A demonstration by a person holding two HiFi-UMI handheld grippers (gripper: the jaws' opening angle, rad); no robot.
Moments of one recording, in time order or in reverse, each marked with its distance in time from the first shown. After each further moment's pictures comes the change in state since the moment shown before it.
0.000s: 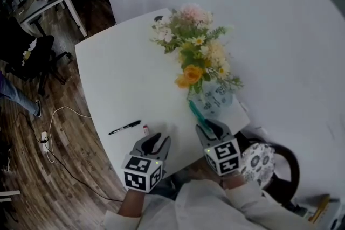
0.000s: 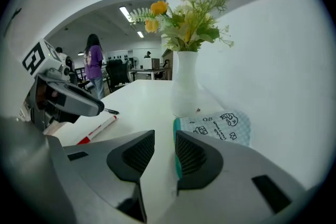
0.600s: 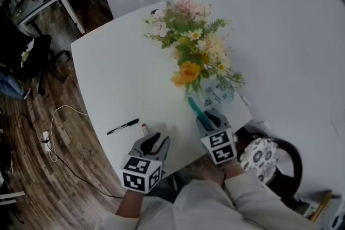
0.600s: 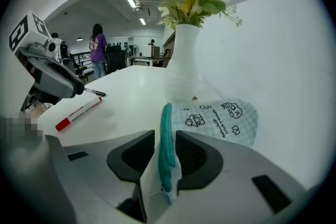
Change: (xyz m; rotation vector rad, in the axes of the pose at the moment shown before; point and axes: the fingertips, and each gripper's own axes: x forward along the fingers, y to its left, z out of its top) left arm 0.009 0.002 -0.012 0.016 0.058 -0.006; right arm 0.040 -0.020 -0.028 -0.059 0.116 -0.034
